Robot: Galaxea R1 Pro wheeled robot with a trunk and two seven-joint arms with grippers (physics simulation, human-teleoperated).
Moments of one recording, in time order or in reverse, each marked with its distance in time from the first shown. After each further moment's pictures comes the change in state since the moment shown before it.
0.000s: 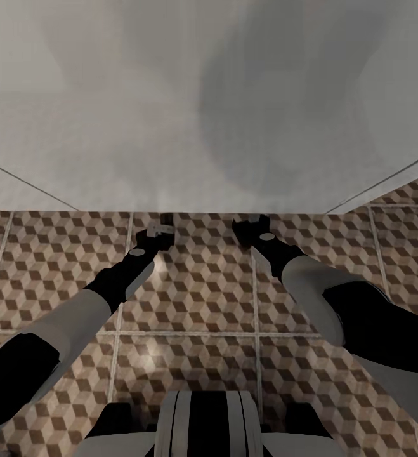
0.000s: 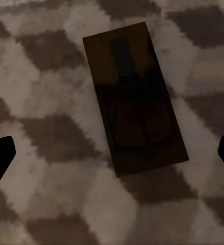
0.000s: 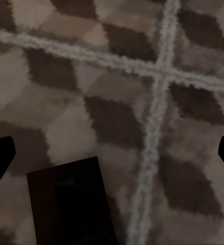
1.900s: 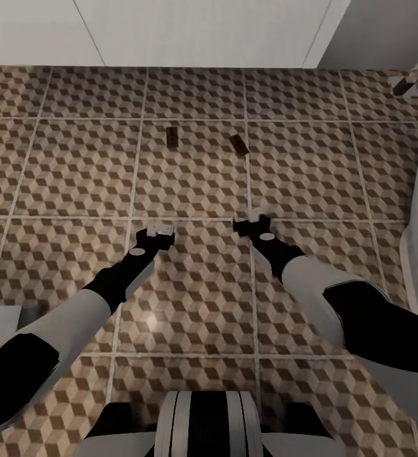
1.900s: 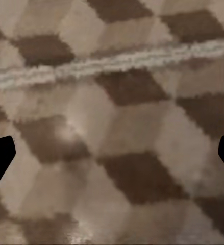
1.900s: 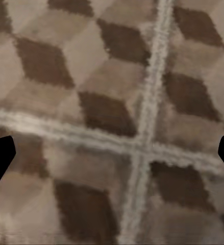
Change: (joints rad) left arm 0.000 0.002 0.000 -0.006 0.000 -0.002 0.000; right arm 0.000 -0.001 0.000 0.000 0.000 0.000 0.000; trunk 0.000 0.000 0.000
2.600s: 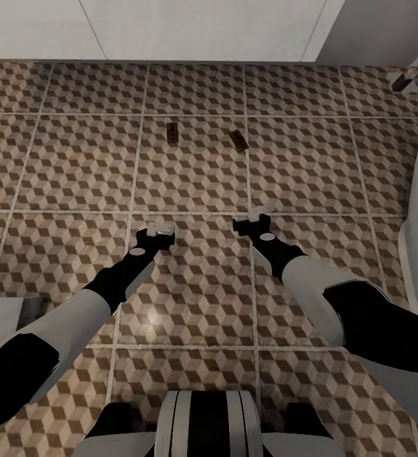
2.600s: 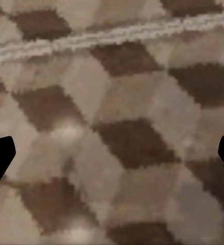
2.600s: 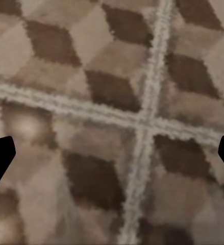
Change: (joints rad) left arm 0.000 0.000 0.000 -0.002 0.000 0.000 0.000; right arm 0.000 -0.001 0.000 0.001 0.000 -0.017 0.000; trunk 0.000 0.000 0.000
